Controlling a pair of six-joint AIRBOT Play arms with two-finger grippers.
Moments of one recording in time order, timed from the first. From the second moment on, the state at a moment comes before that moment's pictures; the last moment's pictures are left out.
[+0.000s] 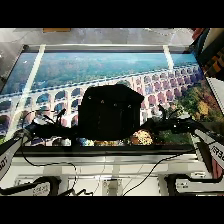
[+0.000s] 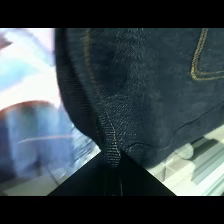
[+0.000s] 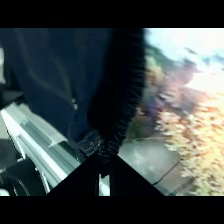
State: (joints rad) left arm 0.08 -1.37 0.60 0.62 -1.01 -0.95; right arm -0.15 -1.47 0.67 -0.45 1.17 0.92
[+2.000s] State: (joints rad) left arm -0.21 -1.32 1.22 1.01 -0.99 -1.33; right arm 0.10 -1.25 0.93 -0.88 0.60 1.59
